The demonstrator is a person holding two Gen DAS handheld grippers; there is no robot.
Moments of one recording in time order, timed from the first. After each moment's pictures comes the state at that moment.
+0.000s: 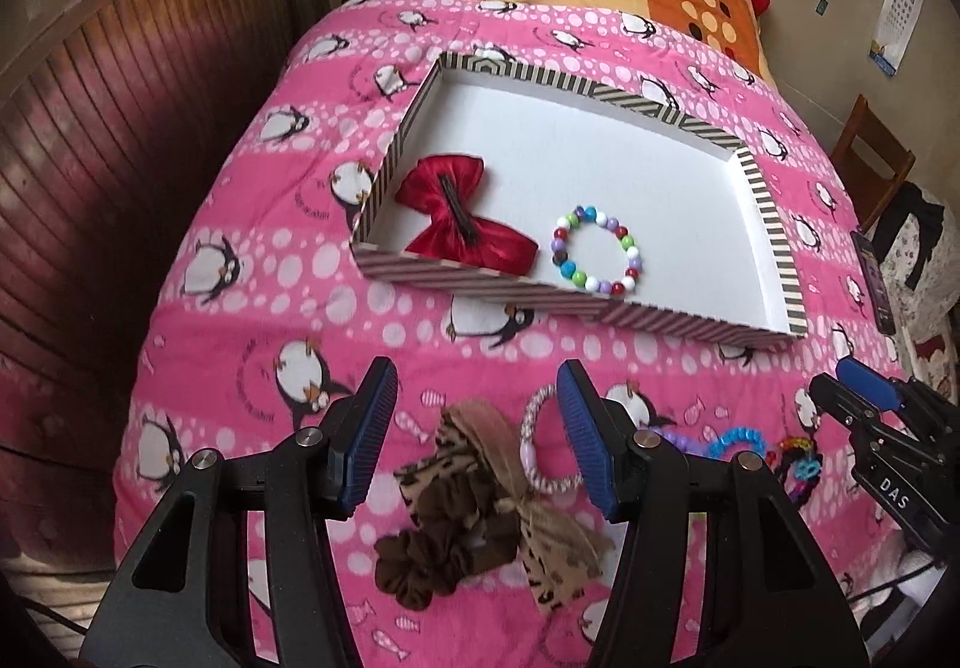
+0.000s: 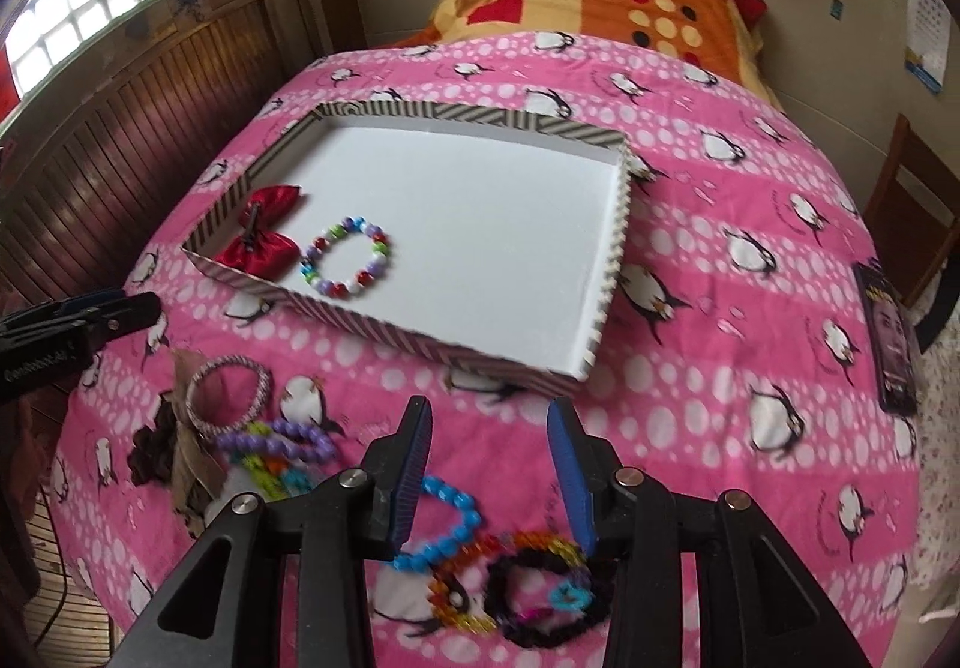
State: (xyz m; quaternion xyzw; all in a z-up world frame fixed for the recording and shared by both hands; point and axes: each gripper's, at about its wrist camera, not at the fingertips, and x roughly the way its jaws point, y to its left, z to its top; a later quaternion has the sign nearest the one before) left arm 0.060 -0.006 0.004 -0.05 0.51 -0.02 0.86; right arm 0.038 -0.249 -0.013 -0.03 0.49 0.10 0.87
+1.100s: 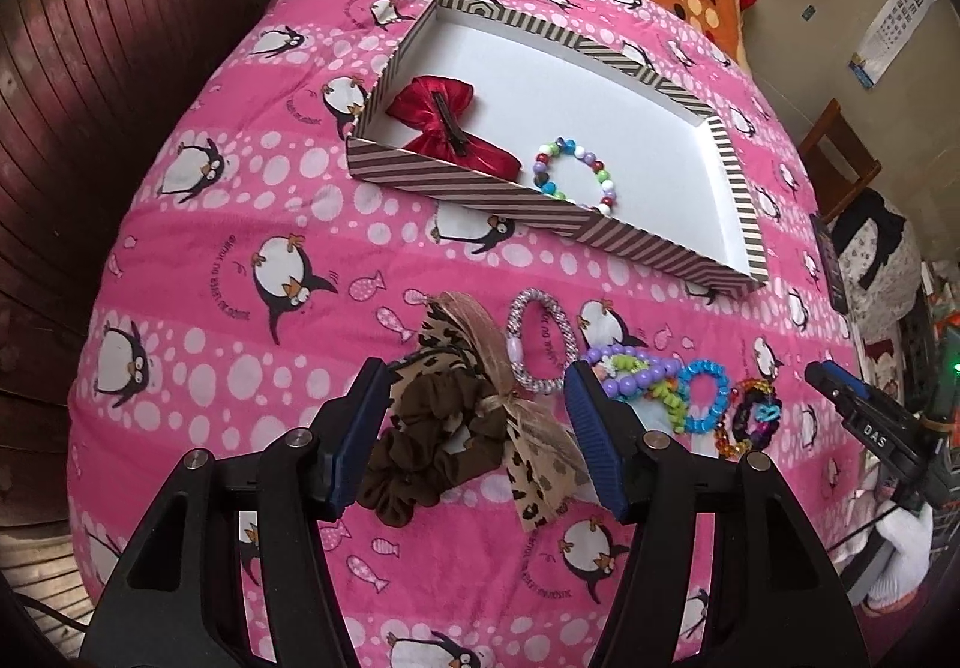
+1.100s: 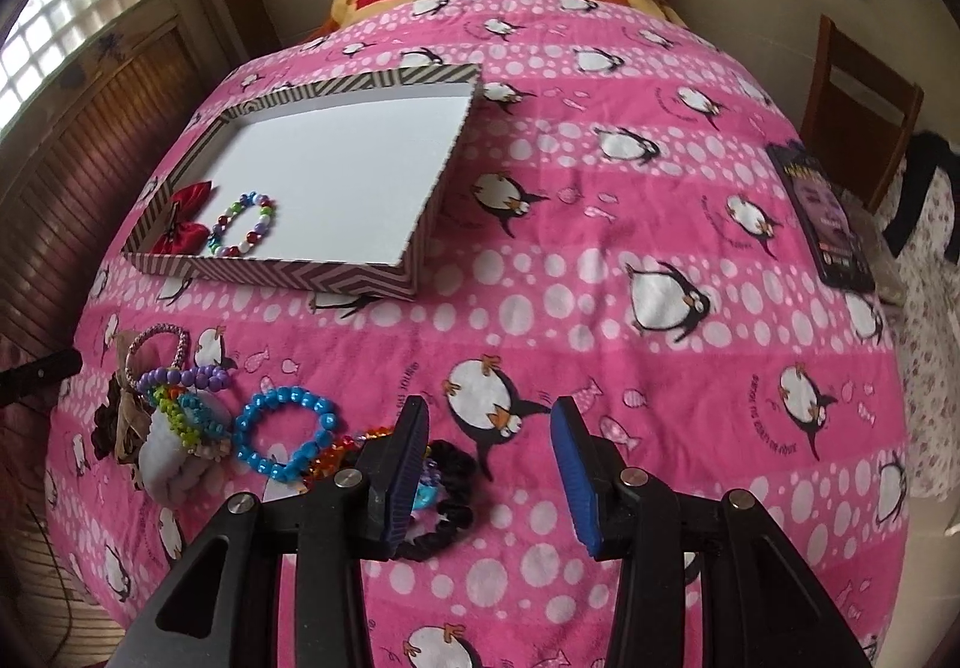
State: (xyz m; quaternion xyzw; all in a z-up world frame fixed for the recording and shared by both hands) left arm 0.025 0.011 -0.008 -0.11 0.55 -0.07 0.83; right arm 0.008 -0.333 -0.030 0.03 0.52 0.04 0.86
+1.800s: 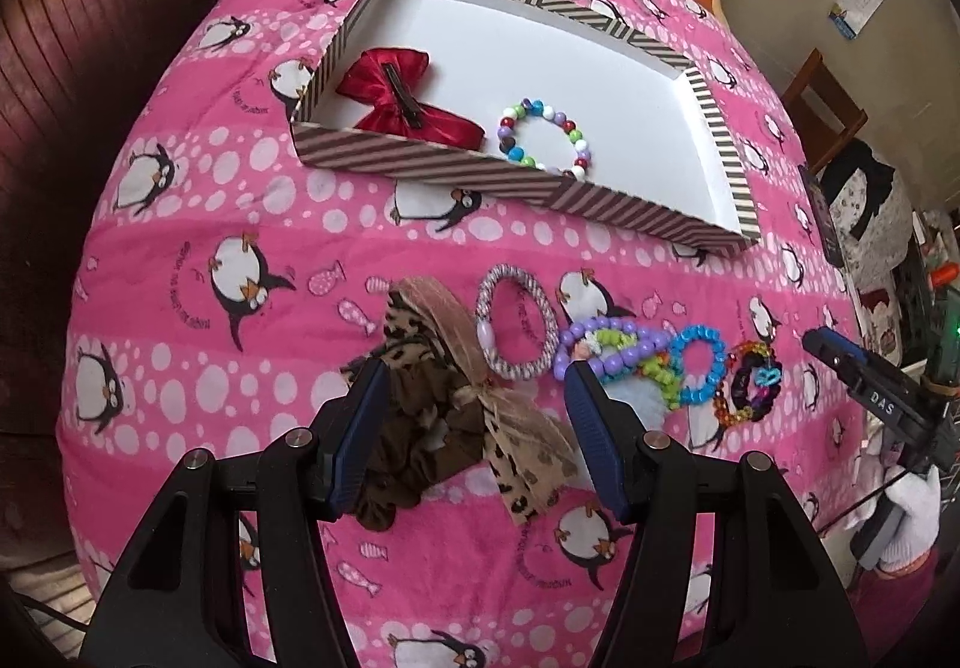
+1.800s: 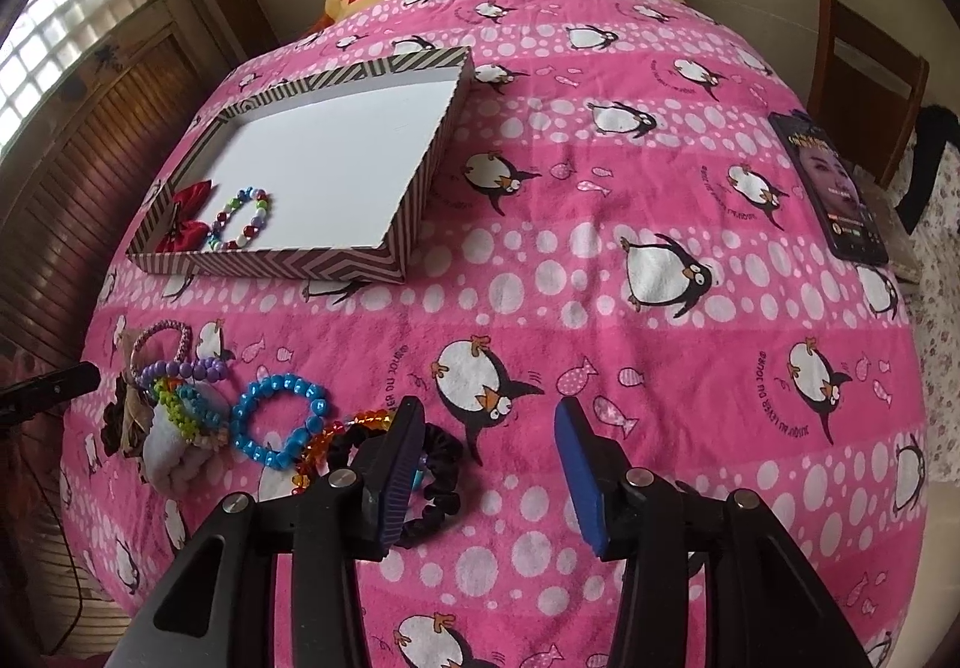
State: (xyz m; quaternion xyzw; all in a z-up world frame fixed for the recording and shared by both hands) left arm 0.038 -0.004 -0.018 -0.07 0.57 -0.10 0.81; right arm 0.006 -0.346 -0.038 0.06 0.53 0.06 0.85
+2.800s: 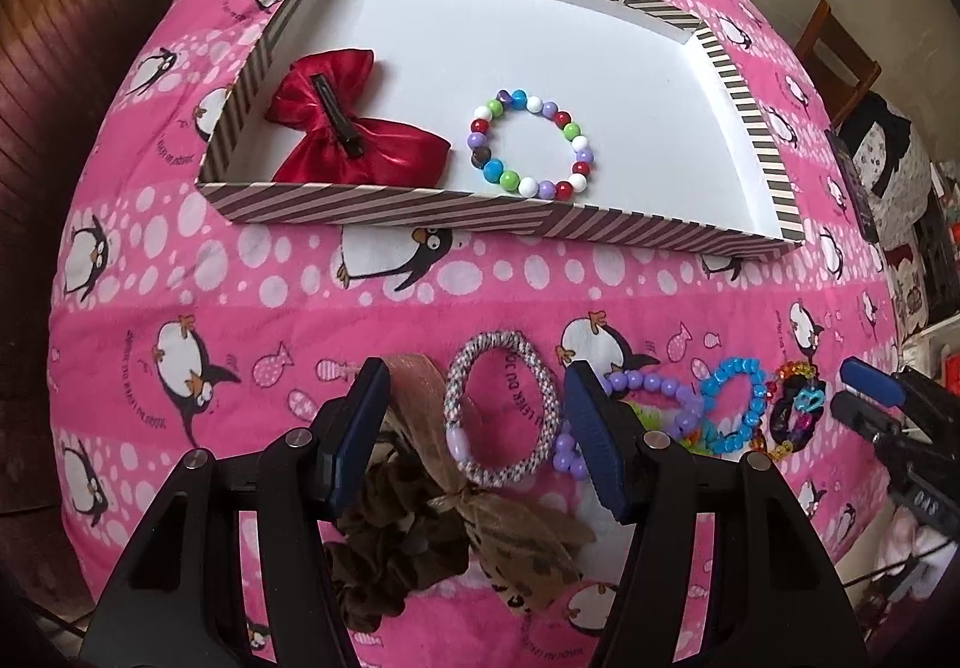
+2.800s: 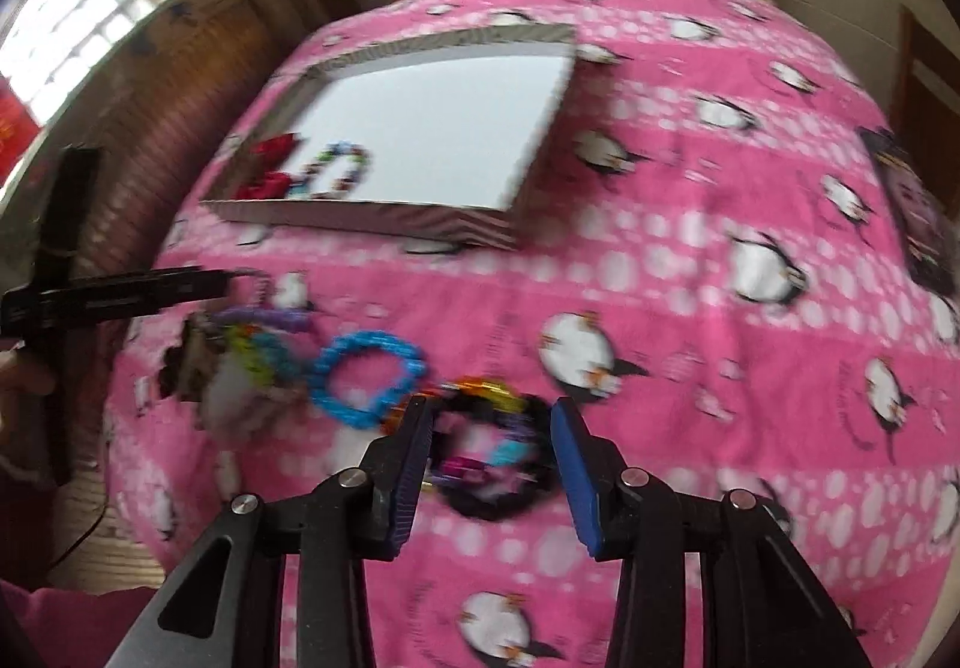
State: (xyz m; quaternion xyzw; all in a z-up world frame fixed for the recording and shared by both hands) left arm 0.087 -0.041 -0.045 -0.01 0.60 -0.11 0.80; right arm 0.003 -0.312 -0.038 0.05 0.53 0.17 0.83
